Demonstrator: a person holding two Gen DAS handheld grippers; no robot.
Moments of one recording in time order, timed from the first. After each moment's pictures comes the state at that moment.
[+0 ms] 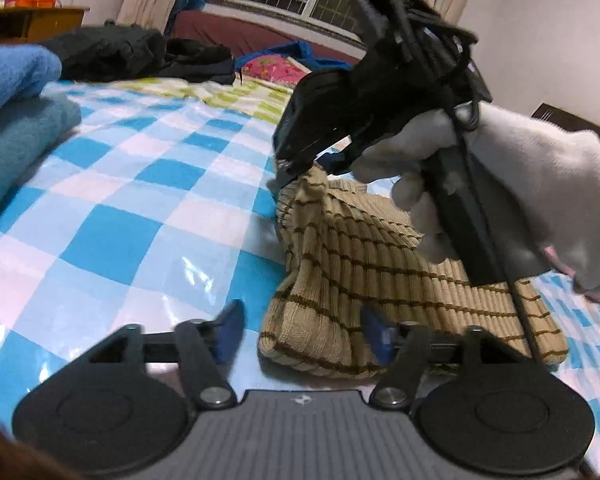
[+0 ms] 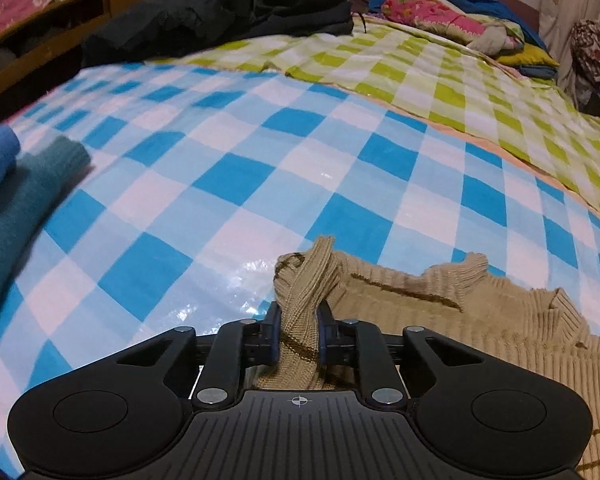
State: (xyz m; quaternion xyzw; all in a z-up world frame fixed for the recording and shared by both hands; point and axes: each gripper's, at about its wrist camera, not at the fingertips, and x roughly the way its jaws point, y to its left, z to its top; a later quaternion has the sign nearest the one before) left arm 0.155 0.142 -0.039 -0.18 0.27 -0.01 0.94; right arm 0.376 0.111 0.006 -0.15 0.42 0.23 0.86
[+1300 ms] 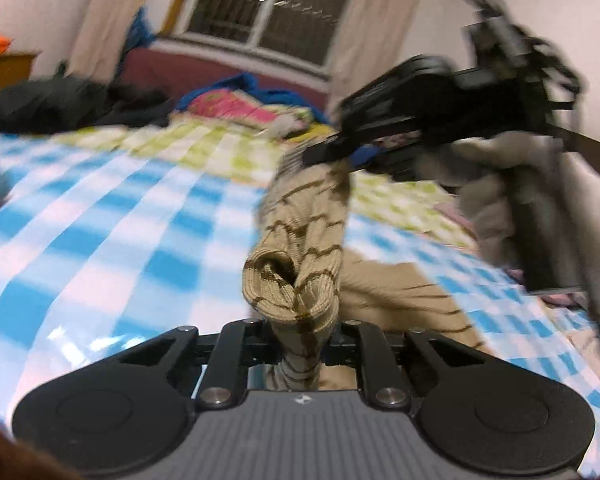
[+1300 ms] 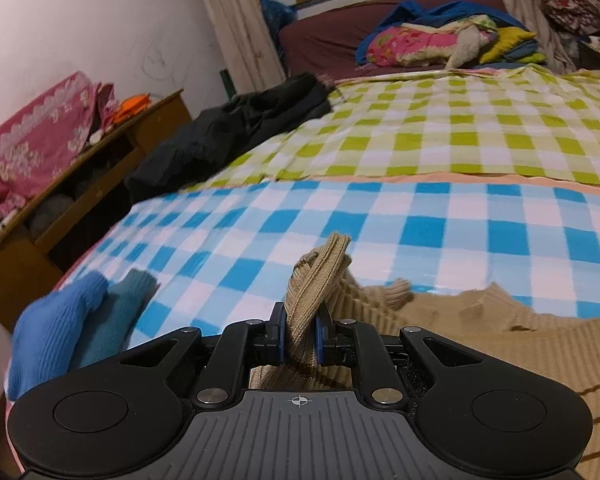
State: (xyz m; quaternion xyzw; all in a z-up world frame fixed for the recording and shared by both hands) left arm 0.168 0.070 0.015 -0.15 0.22 -0.08 0.96; right arm 0.379 -0.046 0.092 0.06 0.37 0.30 0.88
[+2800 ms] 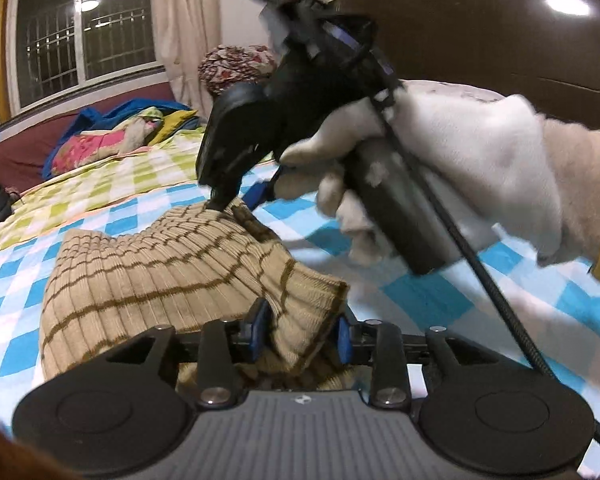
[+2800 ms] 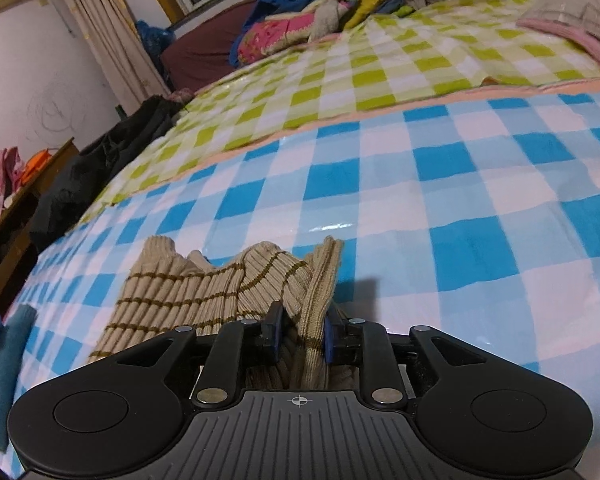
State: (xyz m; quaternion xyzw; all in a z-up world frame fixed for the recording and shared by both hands) left arm 0.208 -0.167 -0.017 0.09 0.24 -0.21 0.94; right arm 0.422 -0.273 0.005 0.13 0.39 0.18 0.89
